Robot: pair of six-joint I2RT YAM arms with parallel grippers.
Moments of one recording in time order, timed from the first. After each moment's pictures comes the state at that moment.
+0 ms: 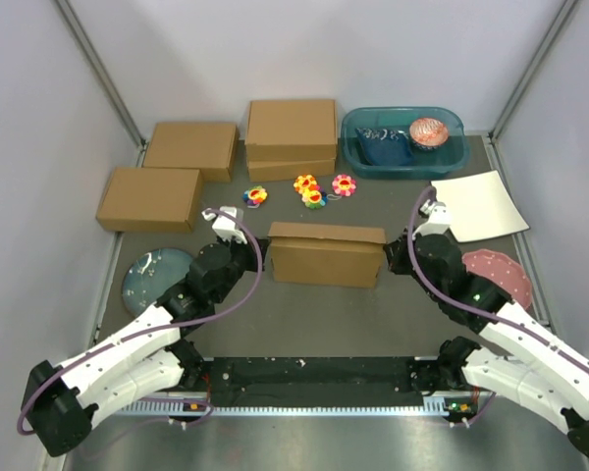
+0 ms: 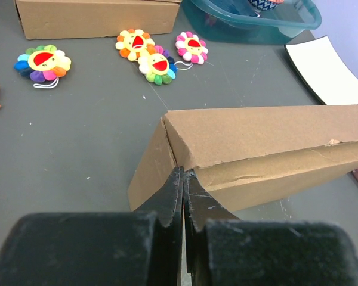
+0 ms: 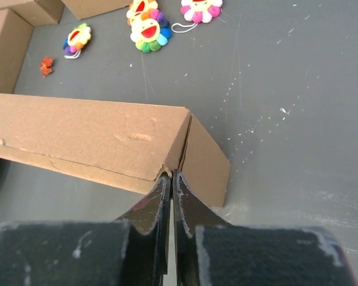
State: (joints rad) left arm -0.73 0.82 0.51 0.09 -0.28 -0.44; right arm 0.73 0.75 0.69 -0.39 0.39 0.57
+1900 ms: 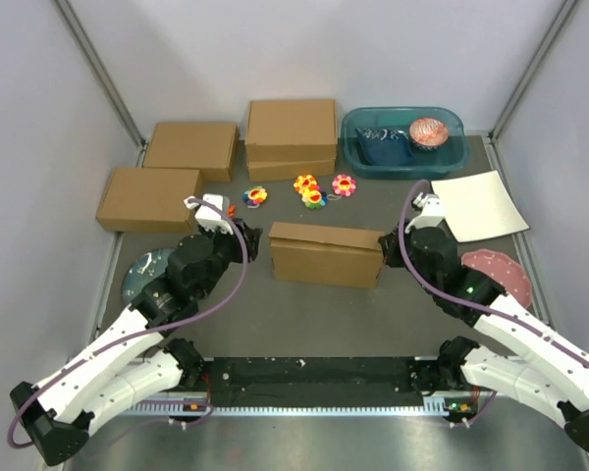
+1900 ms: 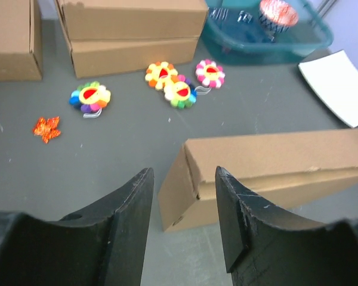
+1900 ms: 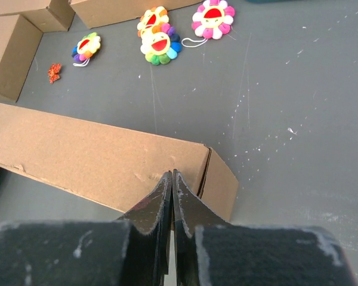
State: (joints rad) left arm -0.73 0.72 0.72 -0.19 -0.35 -0.33; right arm 0.73 0.81 0.70 -0.31 0.38 0.53
